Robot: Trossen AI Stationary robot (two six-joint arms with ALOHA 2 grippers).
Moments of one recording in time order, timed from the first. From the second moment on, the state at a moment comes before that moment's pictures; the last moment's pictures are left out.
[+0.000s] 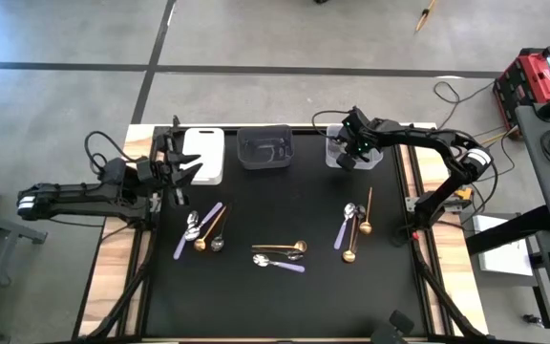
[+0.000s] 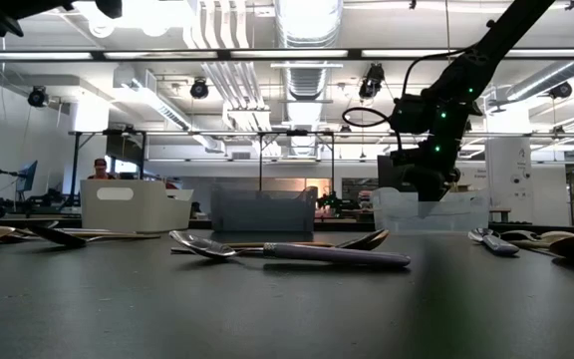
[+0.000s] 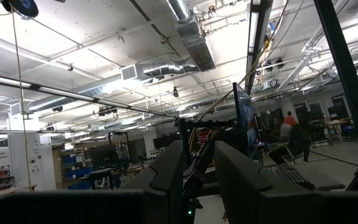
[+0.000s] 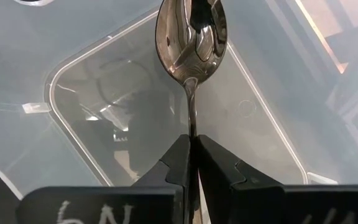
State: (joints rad) left arm 0.12 0.53 0.37 0.68 -0.04 0.25; right arm -0.83 1.59 0.89 -0.45 0.07 -0.22
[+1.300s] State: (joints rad) left arm 0.11 0.63 0.33 0.76 0.00 -0.14; right arm -0.83 1.59 0.89 -0.46 0.07 -0.16
